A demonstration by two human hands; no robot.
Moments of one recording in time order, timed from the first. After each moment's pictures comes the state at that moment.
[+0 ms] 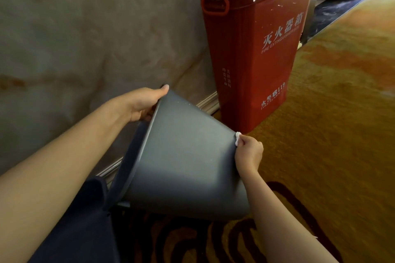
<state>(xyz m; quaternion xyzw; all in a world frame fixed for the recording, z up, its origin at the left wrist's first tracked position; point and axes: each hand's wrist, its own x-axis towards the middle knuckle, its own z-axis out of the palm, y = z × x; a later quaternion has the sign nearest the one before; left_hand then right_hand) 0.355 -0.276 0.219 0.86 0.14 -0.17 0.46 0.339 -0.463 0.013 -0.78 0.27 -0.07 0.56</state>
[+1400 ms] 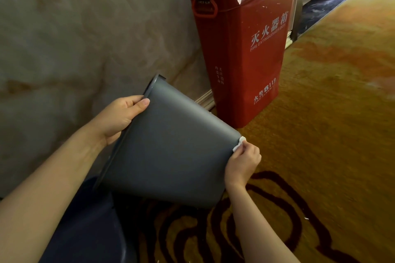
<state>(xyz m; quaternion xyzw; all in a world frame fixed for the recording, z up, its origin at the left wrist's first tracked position) 0.301 -0.237 0.214 0.81 -0.01 -0.08 0.58 0.275 -0.440 0.021 -0.74 0.31 -0.25 0.54</state>
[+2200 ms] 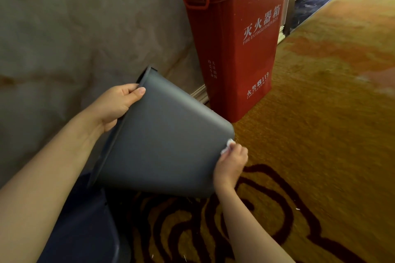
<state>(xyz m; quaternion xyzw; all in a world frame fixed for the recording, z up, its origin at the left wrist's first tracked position) 0.319 -0.243 0.211 0.84 0.00 -0.06 0.54 0.264 -0.430 0.000 -0.78 0.27 -0.21 0.52</state>
